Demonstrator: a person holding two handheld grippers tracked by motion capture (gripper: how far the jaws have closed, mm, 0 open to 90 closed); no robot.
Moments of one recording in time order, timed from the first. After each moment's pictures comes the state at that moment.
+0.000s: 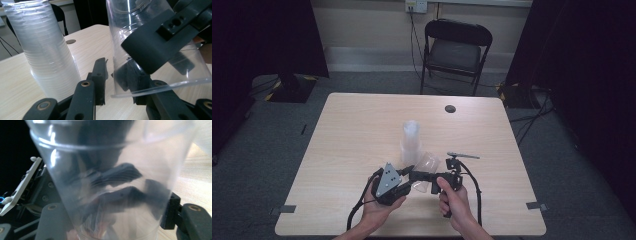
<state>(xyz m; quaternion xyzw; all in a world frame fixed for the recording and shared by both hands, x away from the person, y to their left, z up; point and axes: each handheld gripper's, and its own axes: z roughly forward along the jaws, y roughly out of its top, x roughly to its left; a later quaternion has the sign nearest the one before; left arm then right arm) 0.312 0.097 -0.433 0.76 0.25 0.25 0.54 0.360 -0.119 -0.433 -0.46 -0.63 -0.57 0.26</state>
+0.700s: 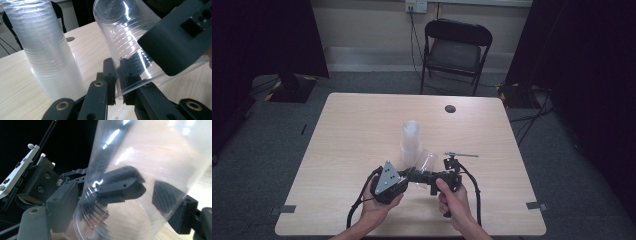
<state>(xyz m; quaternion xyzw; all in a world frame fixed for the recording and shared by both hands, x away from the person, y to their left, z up) 0.316 0.101 -0.430 0.77 0.26 0.23 0.54 0.359 -0.115 -0.428 -0.44 -0.66 -0.57 0.22</state>
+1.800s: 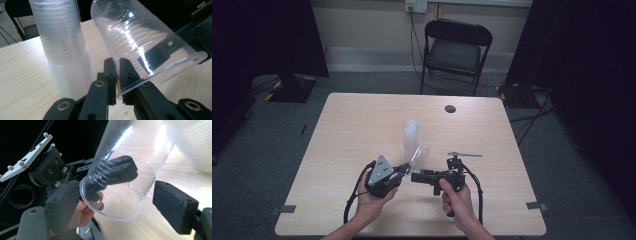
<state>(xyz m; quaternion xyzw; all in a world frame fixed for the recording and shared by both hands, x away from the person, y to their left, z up) 0.332 0.119 -0.432 0.76 0.29 0.22 0.54 0.359 -0.123 -0.427 -0.44 -0.67 -0.57 0.19</state>
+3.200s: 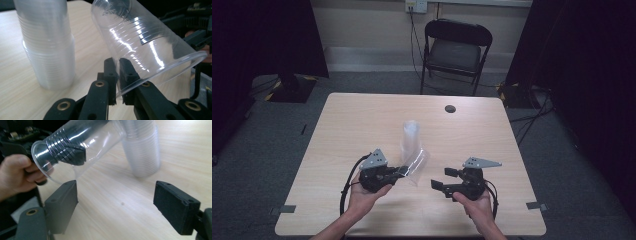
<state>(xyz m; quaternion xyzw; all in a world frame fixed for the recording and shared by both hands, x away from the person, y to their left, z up) 0.346 0.134 -0.419 0.80 0.29 0.08 0.52 0.336 -0.167 -0.423 -0.38 -0.76 -0.53 -0.03</state>
